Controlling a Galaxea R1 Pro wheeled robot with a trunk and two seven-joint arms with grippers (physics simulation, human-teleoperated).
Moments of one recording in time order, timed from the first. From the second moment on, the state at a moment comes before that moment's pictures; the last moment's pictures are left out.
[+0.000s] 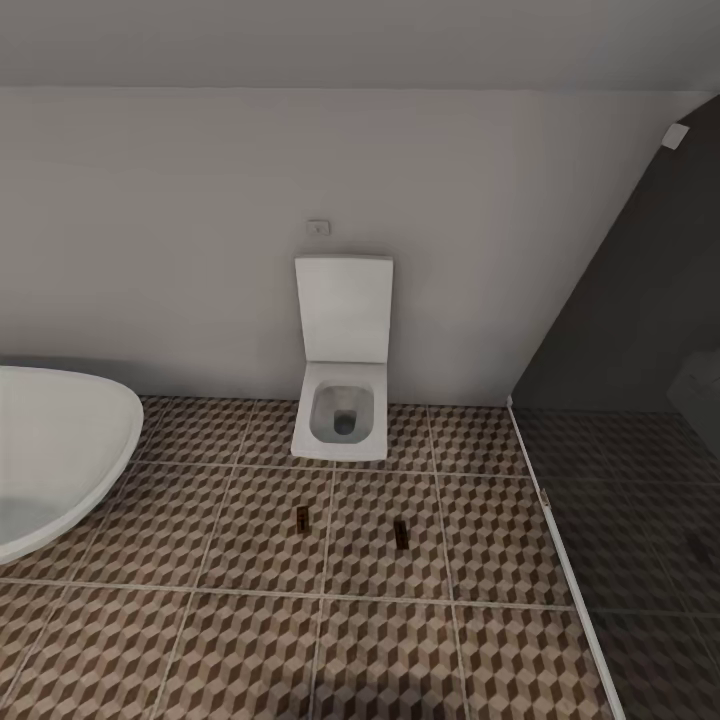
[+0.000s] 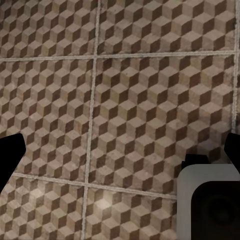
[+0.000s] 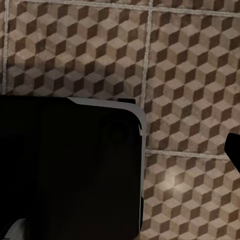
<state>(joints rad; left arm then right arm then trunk) -0.31 0.11 -0.39 0.07 0.38 -0.72 0.14 -0.14 -0.05 0.04 -0.02 -0.03 -0.67 0.06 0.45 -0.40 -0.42</state>
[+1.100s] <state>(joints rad) -0.31 0.11 -0.39 0.07 0.38 -0.72 0.14 -0.14 -0.05 0.04 -0.02 -0.03 -0.67 0.06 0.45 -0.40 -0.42</state>
